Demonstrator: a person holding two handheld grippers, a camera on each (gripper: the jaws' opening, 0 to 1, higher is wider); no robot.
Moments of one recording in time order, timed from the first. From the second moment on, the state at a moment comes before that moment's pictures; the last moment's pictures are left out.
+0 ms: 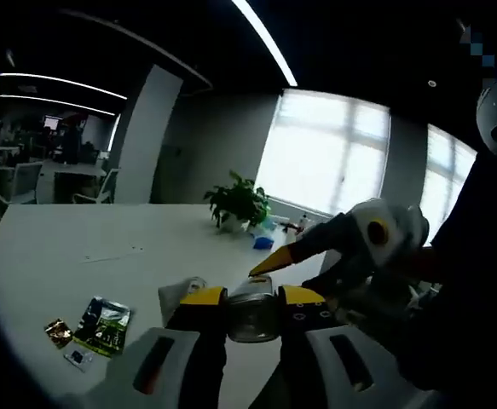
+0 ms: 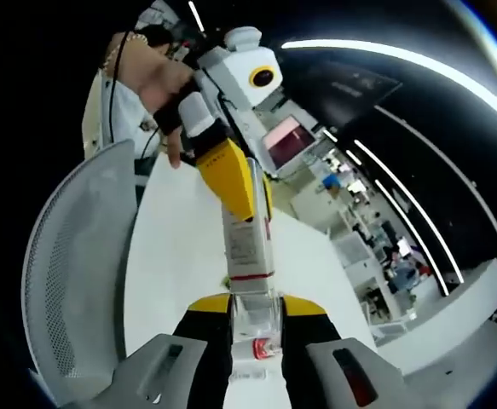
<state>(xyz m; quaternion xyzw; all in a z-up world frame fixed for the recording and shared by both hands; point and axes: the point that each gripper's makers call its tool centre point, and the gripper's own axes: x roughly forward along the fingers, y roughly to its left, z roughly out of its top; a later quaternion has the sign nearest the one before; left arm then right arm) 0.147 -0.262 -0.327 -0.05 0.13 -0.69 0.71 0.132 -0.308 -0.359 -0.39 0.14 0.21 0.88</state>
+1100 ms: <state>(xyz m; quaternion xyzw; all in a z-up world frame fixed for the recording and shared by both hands) 0.145 -0.272 -0.291 -0.02 -0.02 -0.68 0.73 0.153 -0.309 -0.320 0.54 0.02 0.16 0.83</state>
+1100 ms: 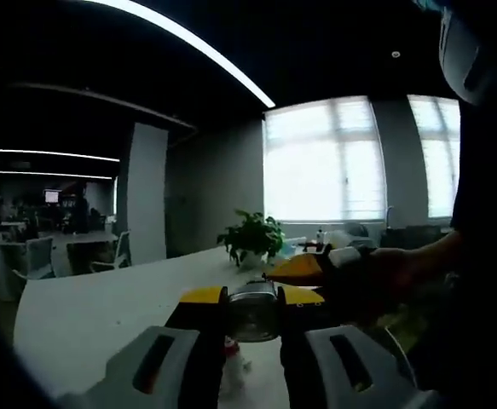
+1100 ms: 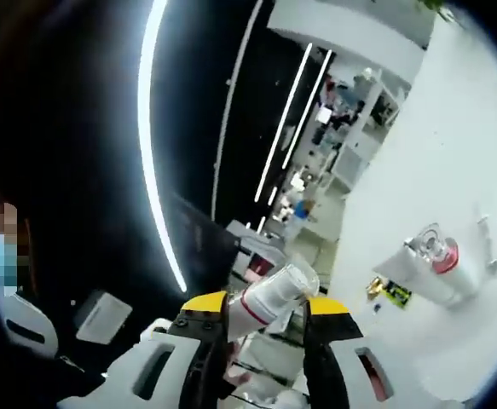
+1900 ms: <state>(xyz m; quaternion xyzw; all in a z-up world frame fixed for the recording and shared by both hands) 0.140 -0.276 -0.308 0.03 -0.03 -0.67 0.74 0.159 -0.320 -0.329 0.66 0.01 0.09 0.74</state>
